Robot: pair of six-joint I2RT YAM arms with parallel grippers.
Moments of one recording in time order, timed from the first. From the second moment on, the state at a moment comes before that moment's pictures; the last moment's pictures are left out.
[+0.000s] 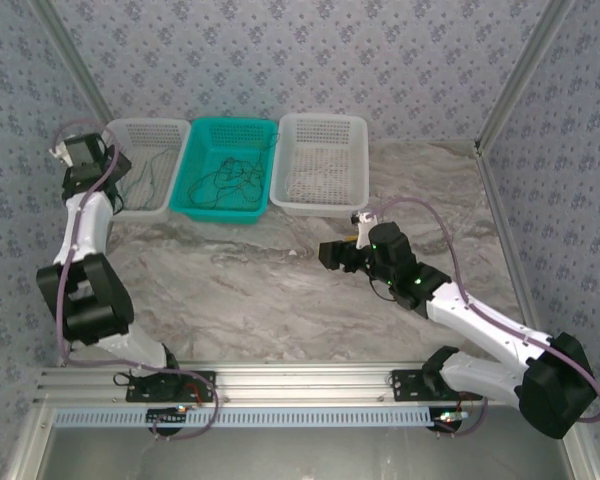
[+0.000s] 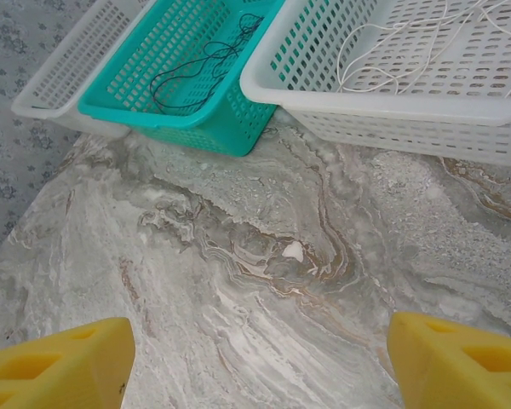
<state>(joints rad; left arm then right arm) 0.29 1.57 1.36 -0.30 -0.25 -0.46 0.67 1.06 0.66 -0.06 -0.06 0.47</state>
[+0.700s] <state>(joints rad) -0.47 0.94 0.67 -0.18 -0.43 -0.35 0.21 0.86 0.63 -0.28 0.40 0.38</state>
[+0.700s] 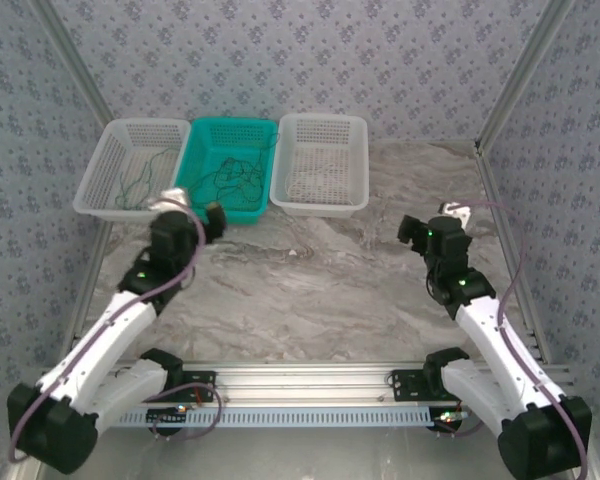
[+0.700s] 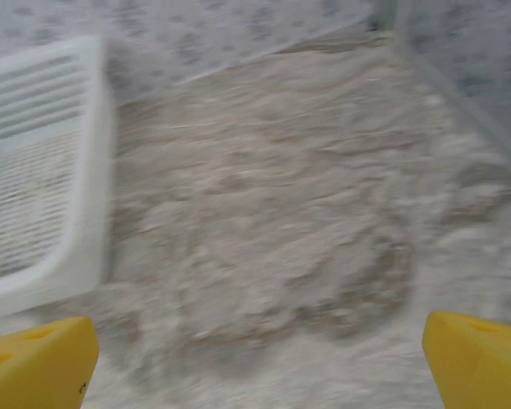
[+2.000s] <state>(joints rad) 0.00 1.55 0.37 0.70 -0.12 -0.01 0.00 1.52 0.35 0.73 0.19 0.02</state>
